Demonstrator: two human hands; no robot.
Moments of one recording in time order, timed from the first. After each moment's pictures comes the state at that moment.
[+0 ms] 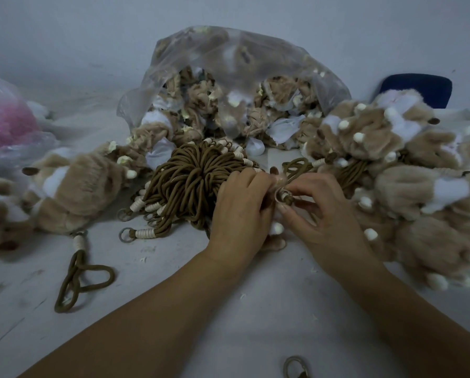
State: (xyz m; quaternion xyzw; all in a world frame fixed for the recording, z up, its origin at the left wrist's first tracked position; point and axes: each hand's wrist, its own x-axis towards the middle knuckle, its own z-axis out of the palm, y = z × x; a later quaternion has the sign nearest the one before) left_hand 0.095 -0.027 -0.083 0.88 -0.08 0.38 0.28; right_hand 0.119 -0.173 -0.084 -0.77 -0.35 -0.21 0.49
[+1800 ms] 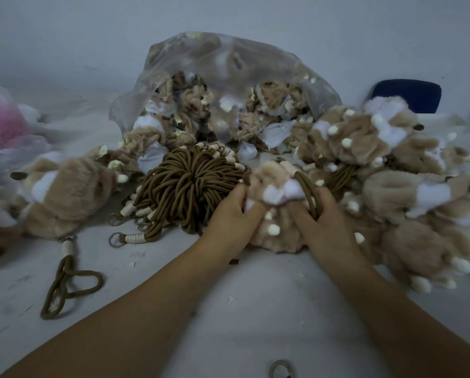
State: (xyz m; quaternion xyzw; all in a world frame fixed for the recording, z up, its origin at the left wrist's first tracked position) left_hand 0.110 -0.022 -0.094 0.77 0.01 0.12 0.62; right_hand 0.130 -0.183 -0.094 -0.80 -0.14 -0.10 0.58
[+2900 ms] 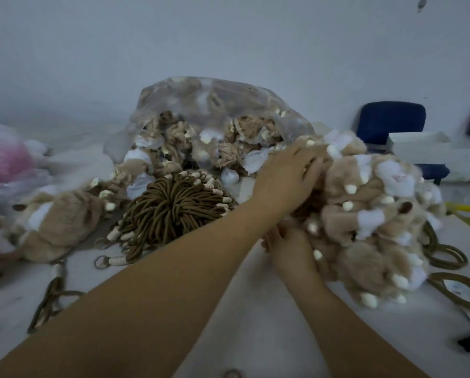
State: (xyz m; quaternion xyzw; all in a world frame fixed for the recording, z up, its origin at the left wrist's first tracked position) left_hand 0.180 -0.123 -0.007 0.89 -0.20 0.33 0.25; right_hand 0.137 -0.183 -0.093 -0.80 -0.06 -0.04 0.59
